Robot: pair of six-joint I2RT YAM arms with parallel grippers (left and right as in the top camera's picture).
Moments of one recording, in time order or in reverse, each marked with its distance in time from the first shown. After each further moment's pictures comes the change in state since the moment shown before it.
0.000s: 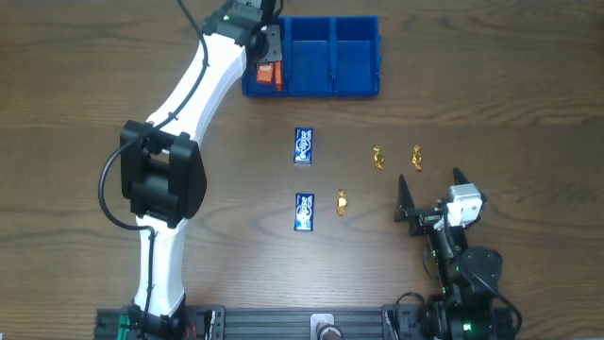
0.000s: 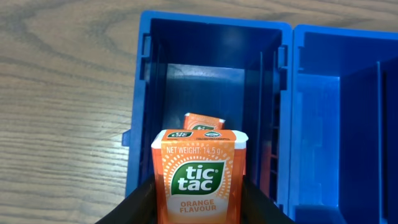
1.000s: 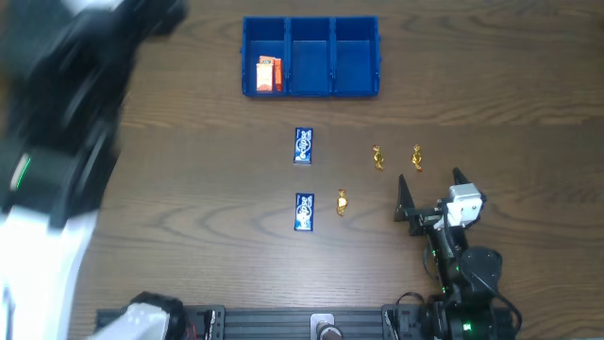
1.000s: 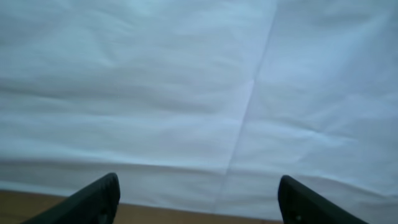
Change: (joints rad) left arm 0.090 -1.102 -0.450 0.381 -0.061 0.159; right arm 0.000 0.000 0.000 0.000 0.000 0.000
